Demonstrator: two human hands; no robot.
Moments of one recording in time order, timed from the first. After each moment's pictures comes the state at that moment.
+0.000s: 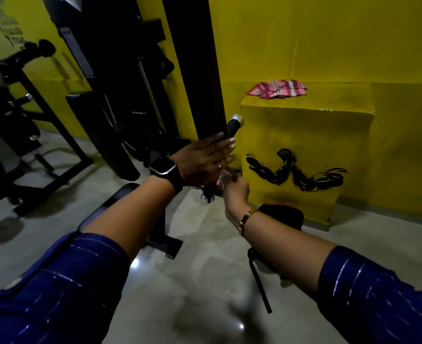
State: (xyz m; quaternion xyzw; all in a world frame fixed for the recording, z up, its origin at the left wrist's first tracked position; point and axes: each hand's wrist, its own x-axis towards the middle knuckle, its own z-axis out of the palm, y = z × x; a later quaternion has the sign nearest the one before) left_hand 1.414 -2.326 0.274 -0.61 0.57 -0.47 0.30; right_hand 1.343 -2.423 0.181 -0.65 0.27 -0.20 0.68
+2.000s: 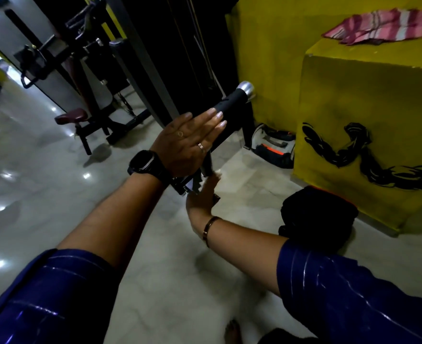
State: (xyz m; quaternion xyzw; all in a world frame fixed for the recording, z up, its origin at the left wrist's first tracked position) left_hand 1.393 -2.360 0.260 -0.71 0.42 -0.48 0.30; right_hand 1.335 -2.394 0.126 -0.64 0.13 0.06 0.76
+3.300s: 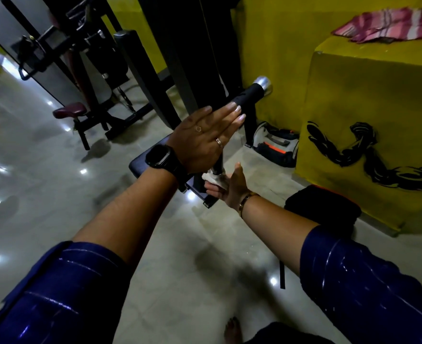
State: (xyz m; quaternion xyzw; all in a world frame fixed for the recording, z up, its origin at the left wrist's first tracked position) left_hand 1.393 -2.361 0.259 -0.71 0.43 -0.49 0.26; right_hand 1.390 -2.454 0.108 -0.36 0.15 0.29 0.87
